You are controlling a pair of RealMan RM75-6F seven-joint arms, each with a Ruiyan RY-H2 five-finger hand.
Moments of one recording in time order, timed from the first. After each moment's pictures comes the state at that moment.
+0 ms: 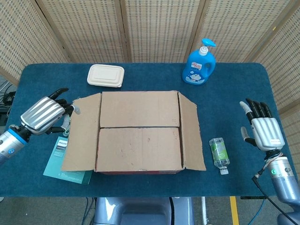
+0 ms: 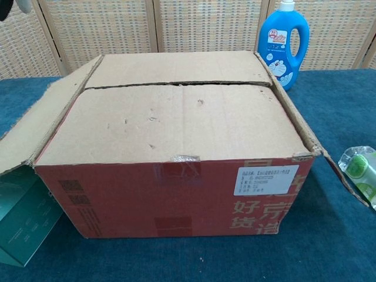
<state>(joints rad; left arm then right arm) -0.75 -0.67 -0.07 -1.78 1.62 0.95 -0.23 0.39 -0.98 0.20 -1.78 -1.23 1.22 -0.18</state>
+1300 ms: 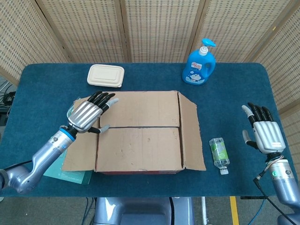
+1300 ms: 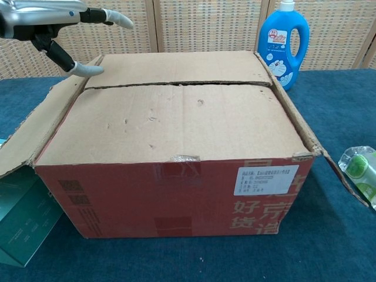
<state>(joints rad) -0.83 -1.13 -0.17 -1.71 1.26 0.88 0.21 0.37 -1.02 0.18 -1.72 -1.24 1.22 -0.13</state>
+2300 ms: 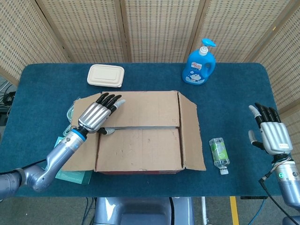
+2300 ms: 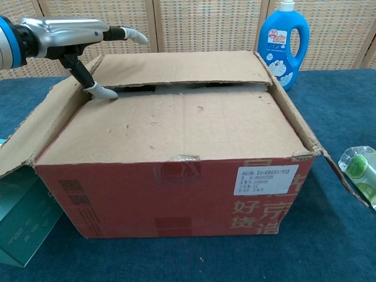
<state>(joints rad) -0.87 -1.25 -0.17 -1.66 1.13 0.89 0.34 0.34 -1.00 0.18 -1.69 -1.25 1.23 -0.08</state>
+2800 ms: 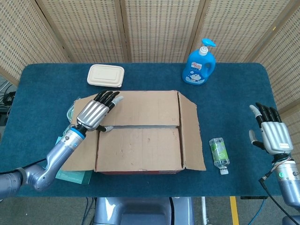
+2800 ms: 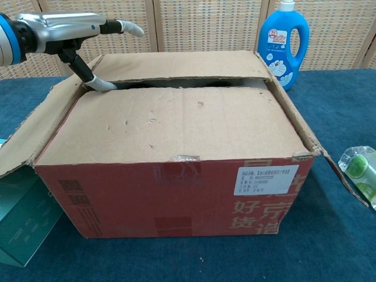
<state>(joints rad) -0.87 -1.26 -0.19 -1.64 1.13 0.93 0.32 0.34 -1.00 0.18 -1.69 -1.24 1.22 -0.08</state>
